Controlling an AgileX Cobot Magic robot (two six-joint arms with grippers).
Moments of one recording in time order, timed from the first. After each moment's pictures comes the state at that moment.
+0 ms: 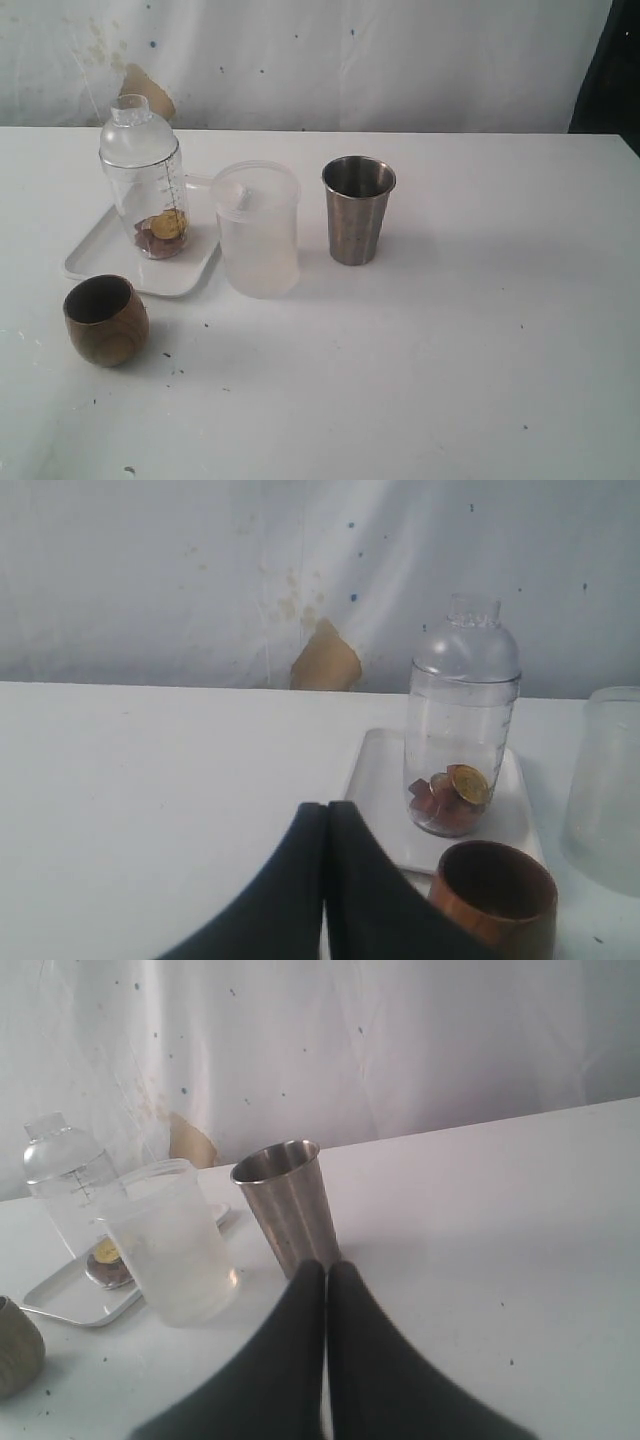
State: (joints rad) left arm -0.03 0.01 -0.01 0.00 0.17 -0.05; right arm 0.24 0.01 -0.01 -0.17 0.12 0.47
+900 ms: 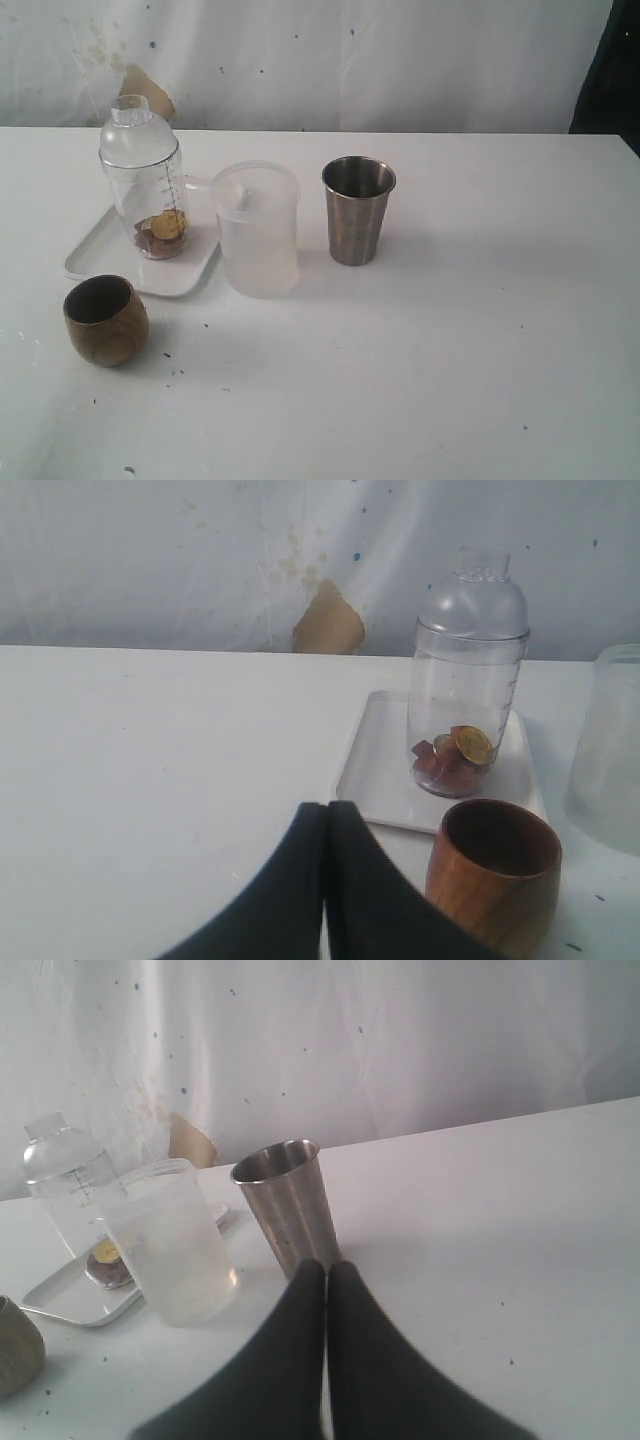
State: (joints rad) left arm -0.03 0.01 -0.01 0.01 0.23 -0.05; right arm 0.24 0.01 -0.01 -0.17 0.12 0.47
